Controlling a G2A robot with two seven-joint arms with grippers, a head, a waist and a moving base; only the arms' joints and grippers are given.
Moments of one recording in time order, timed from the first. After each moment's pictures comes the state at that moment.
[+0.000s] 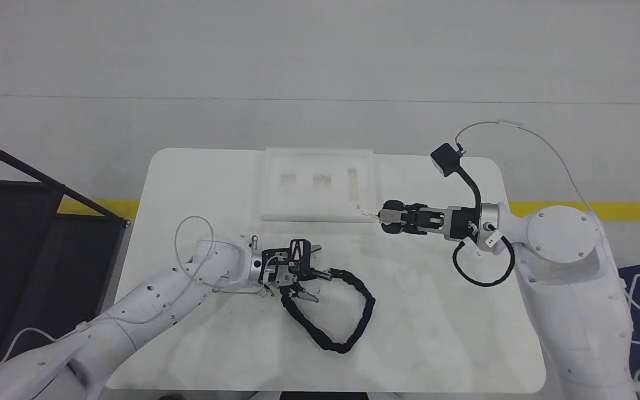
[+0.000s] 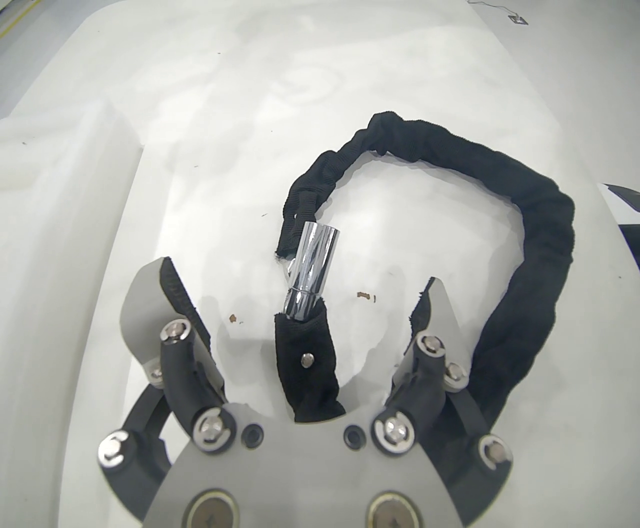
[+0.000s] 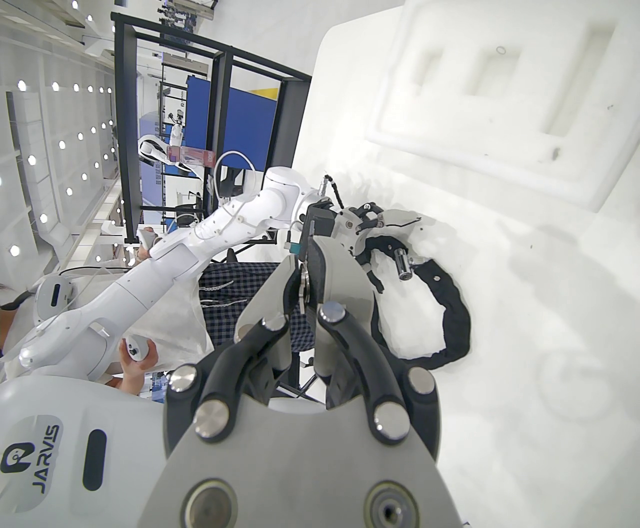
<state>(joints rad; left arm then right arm) 0.67 -0.94 -0.40 -1.23 1.37 -0.77 0.34 -1.00 -1.12 1.40 -1.79 0.03 0.12 1.23</state>
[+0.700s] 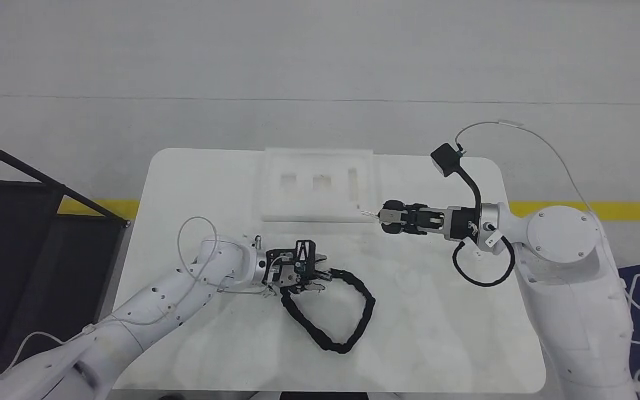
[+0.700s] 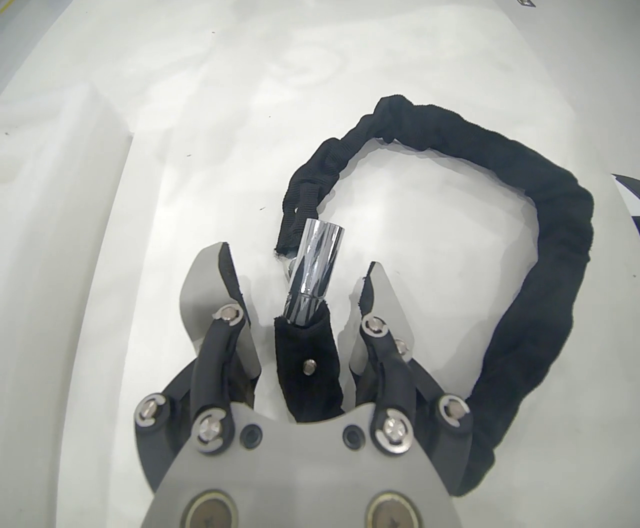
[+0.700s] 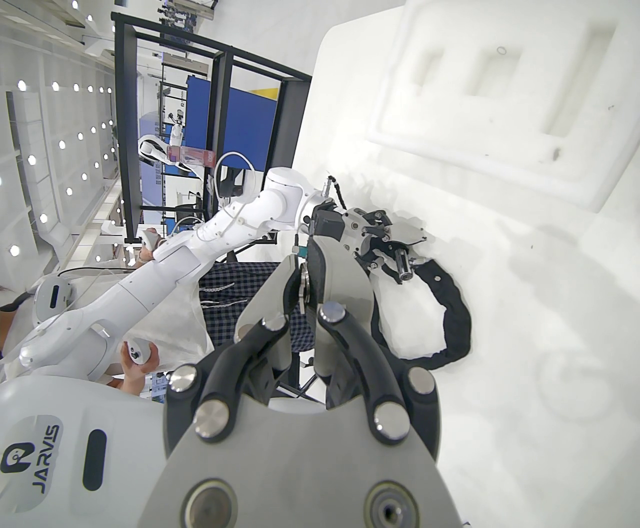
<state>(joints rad) 0.70 -0.97 -0.45 -1.22 1.40 -0.79 0.27 -1.00 -1.12 1.40 -1.79 0.03 0.12 1.23</state>
